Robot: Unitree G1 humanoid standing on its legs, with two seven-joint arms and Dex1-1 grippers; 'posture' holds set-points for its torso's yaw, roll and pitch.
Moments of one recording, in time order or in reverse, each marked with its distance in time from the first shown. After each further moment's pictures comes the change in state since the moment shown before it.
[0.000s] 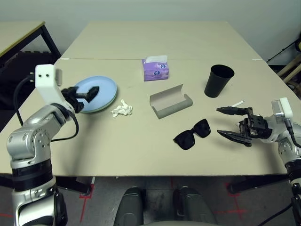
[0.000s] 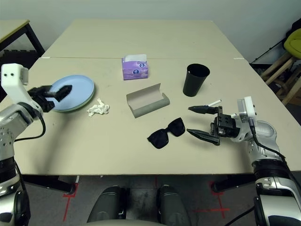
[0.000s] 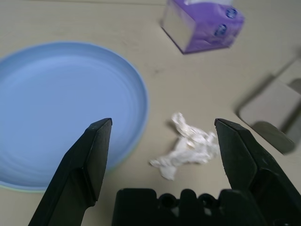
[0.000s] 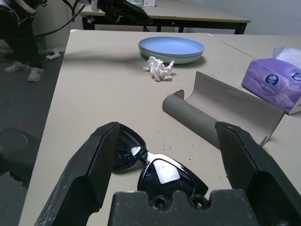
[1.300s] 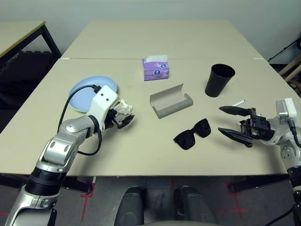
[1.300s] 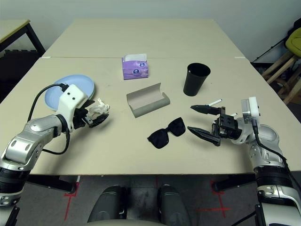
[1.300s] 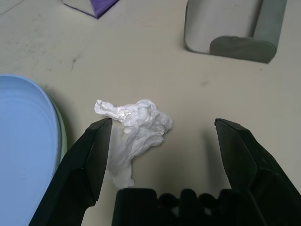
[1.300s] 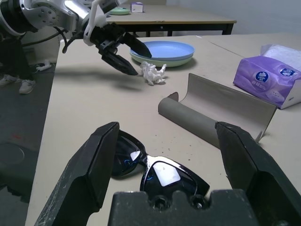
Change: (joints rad) left arm 0.002 0.061 -0.463 0.112 0.420 -0.450 -0.164; right arm 0.084 0.011 -0.044 -0.144 0.004 0.097 -0.081
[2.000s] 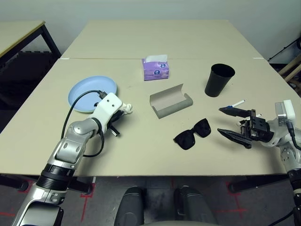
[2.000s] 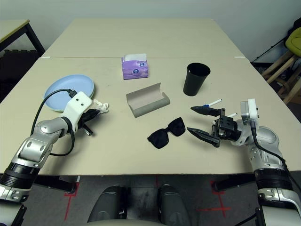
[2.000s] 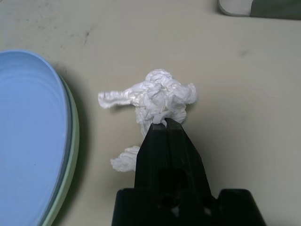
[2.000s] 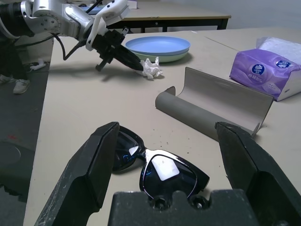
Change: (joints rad) left arm -0.032 -0.059 0.012 0.118 0.101 -0.025 -0.005; right arm 0.021 0.003 0.000 -0.003 -0.013 -0.009 -0.021
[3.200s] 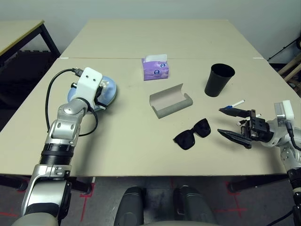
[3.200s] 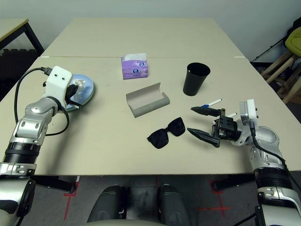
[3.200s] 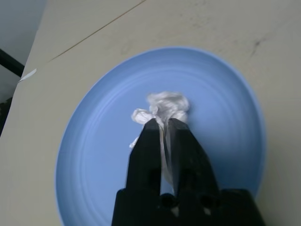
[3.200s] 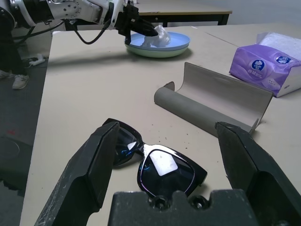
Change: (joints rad) left arm -0.214 -0.040 0.112 0.386 0.143 -0.149 0.285; right arm -0.012 -0.001 -0.002 0.030 -0.012 -0.019 0.014
